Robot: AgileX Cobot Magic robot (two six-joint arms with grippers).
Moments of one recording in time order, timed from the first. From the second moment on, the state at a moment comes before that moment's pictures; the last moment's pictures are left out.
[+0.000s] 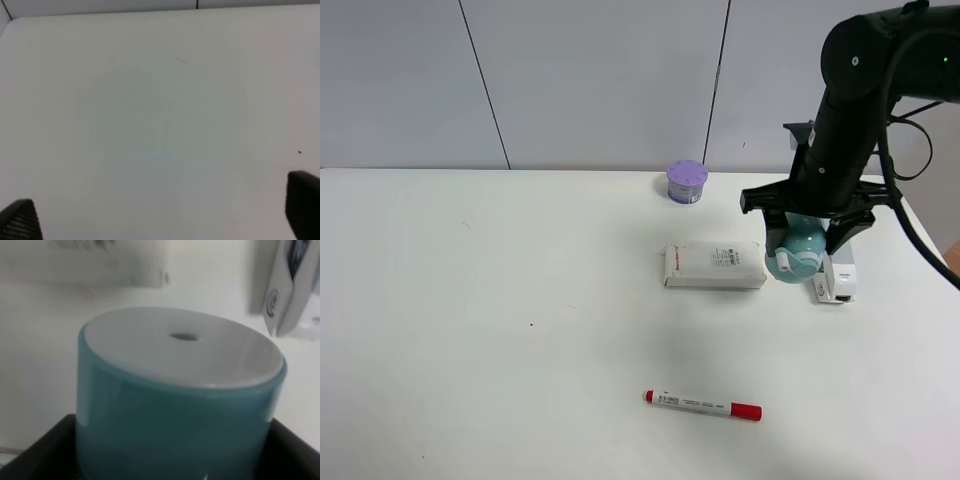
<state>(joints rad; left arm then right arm) 0.01 -0.01 -0.51 0.04 1.05 -0.02 0.33 1.73 -1.29 -0.04 1.20 0.36</state>
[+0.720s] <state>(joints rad) 0.01 -0.01 -0.51 0.04 1.05 -0.02 0.21 1.74 -1.19 -0.04 0.95 0.31</state>
